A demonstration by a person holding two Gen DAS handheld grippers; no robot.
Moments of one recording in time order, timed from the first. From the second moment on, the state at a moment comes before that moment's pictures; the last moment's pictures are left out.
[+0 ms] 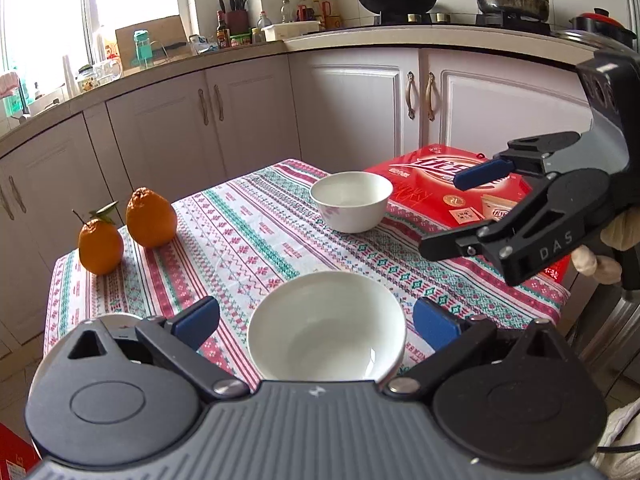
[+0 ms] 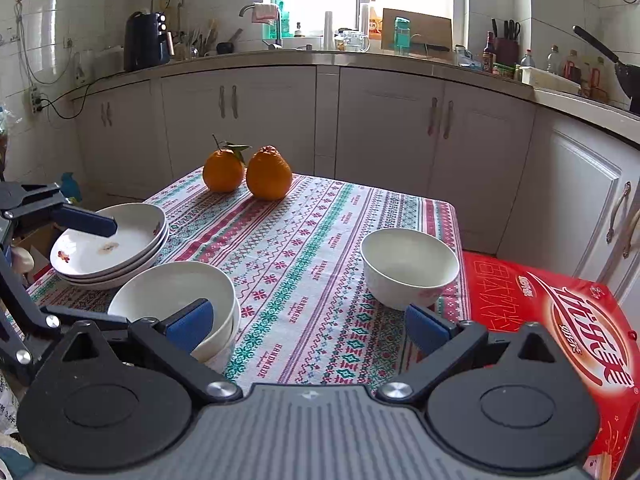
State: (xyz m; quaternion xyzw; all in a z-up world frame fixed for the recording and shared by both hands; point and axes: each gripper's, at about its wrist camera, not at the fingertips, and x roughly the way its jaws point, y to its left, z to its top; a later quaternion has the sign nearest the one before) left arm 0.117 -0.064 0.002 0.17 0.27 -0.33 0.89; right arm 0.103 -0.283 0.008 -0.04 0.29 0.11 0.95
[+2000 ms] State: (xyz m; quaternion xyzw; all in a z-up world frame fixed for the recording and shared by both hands) left arm 0.337 -0.257 -0.061 0.19 0.39 -0.42 0.79; right arm 0.242 -0.361 -0.070 -0.07 0.32 0.11 0.94
